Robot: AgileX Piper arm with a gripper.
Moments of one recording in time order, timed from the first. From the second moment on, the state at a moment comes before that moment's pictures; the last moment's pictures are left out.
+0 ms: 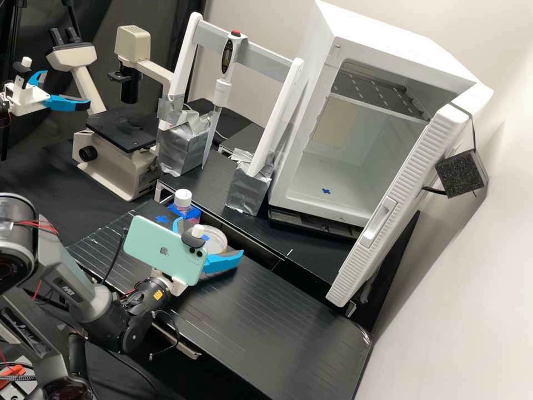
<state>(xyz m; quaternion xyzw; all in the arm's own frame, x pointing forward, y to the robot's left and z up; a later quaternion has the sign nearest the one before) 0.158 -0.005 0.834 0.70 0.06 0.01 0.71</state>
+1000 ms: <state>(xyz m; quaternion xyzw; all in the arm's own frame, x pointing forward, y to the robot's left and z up) 0.160 -0.007 0.831 0.71 0.07 0.00 0.71</state>
